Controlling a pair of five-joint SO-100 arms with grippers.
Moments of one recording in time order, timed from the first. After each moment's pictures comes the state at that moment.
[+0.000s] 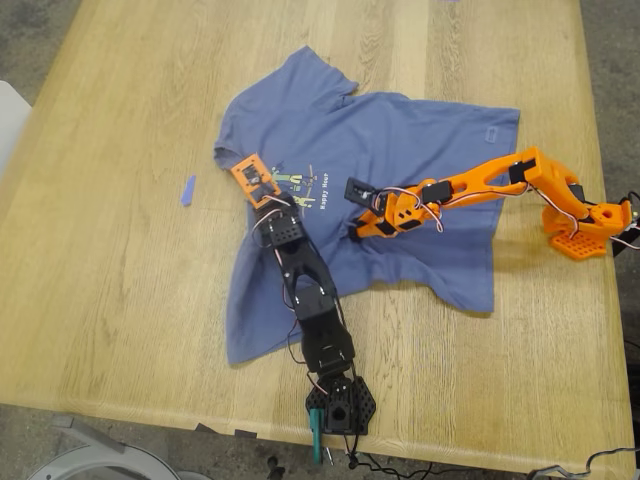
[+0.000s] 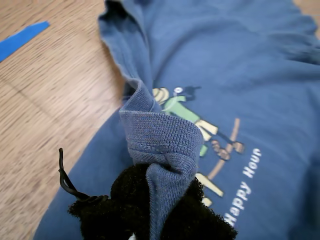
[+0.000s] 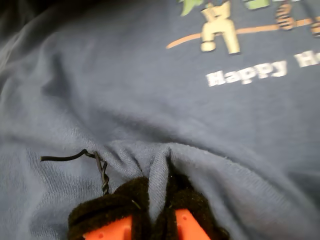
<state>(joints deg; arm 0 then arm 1) -18.8 82.6 93.3 22.6 -100.5 -2.1 48.1 72.2 12.7 -77.3</state>
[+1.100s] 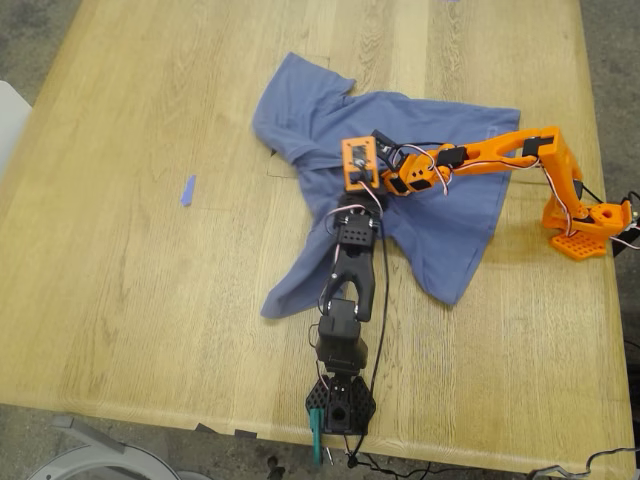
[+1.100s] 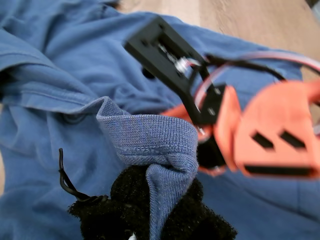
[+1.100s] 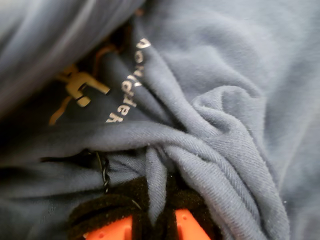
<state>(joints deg) 11.7 96.7 103.7 22.0 -99.5 11.1 60.9 83.8 11.5 -77.3</state>
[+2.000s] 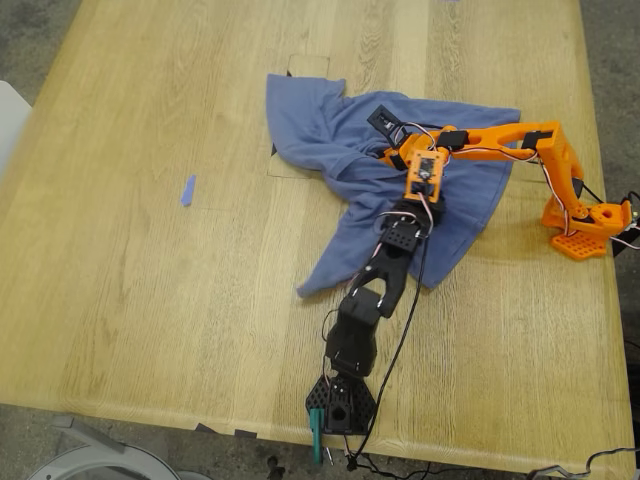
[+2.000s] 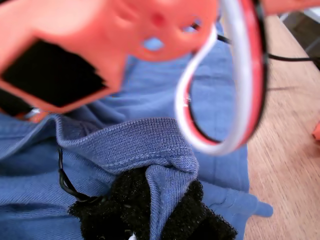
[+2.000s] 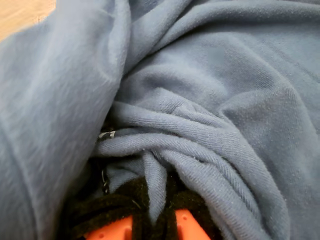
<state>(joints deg) 30.3 75.8 89.5 16.3 -99.5 15.7 60.8 77.5 14.4 -77.8</state>
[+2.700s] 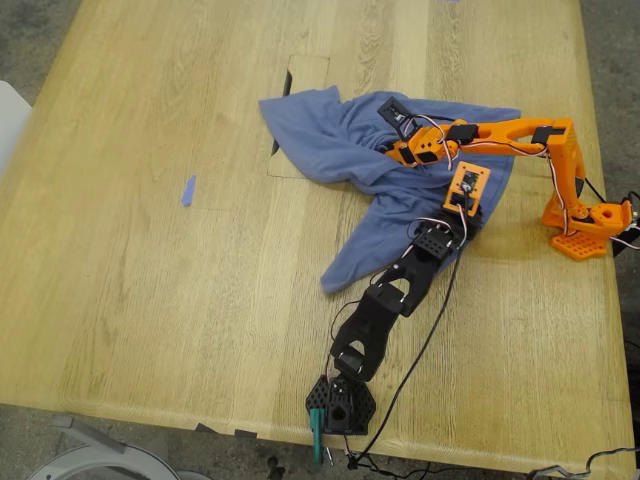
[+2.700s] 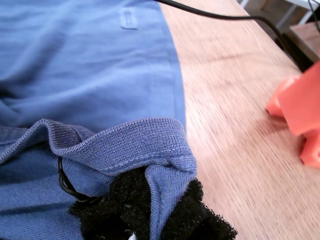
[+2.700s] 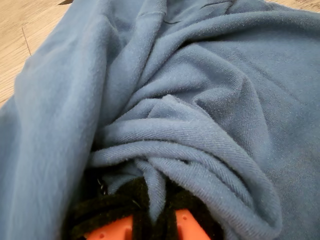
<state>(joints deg) 40.8 64.0 79.8 14.2 -99.2 18.3 67.7 85.5 12.8 -78.0</state>
